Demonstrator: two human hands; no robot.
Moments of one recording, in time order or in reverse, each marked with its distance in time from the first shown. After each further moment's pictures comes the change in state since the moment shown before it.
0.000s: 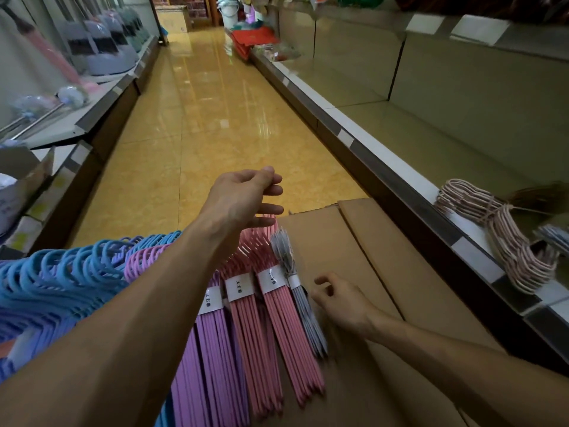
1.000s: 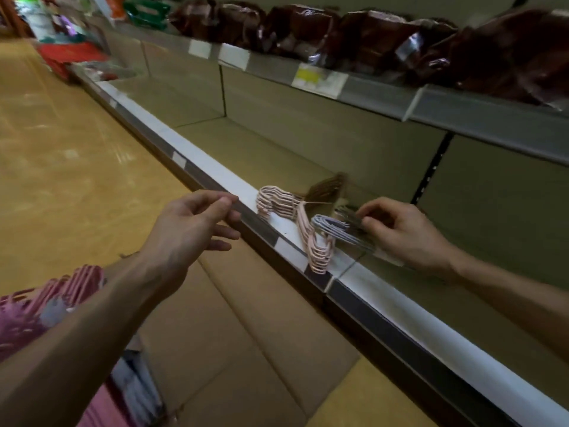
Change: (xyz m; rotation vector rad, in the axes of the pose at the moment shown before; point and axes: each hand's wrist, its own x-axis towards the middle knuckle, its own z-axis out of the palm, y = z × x) left_hand -0.023 0.019 0.211 0.067 -0.380 0.218; right_hand -0.154 0.133 -0.305 -0.160 0.600 -0.087
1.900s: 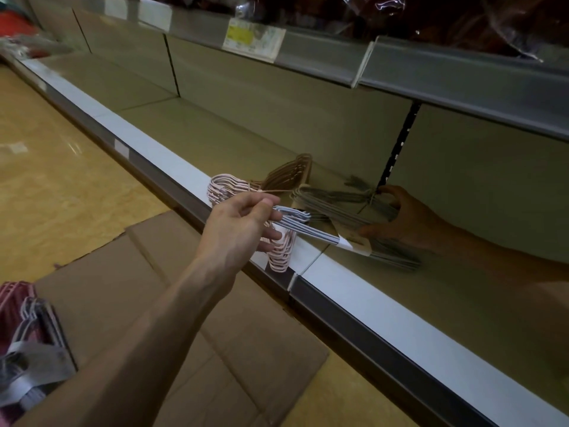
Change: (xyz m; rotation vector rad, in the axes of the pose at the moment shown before) left_hand 0.026 -0.010 0.123 -0.030 -0.169 -0.037; right_hand 0.021 0.121 -0.026 0.015 0.043 0.345
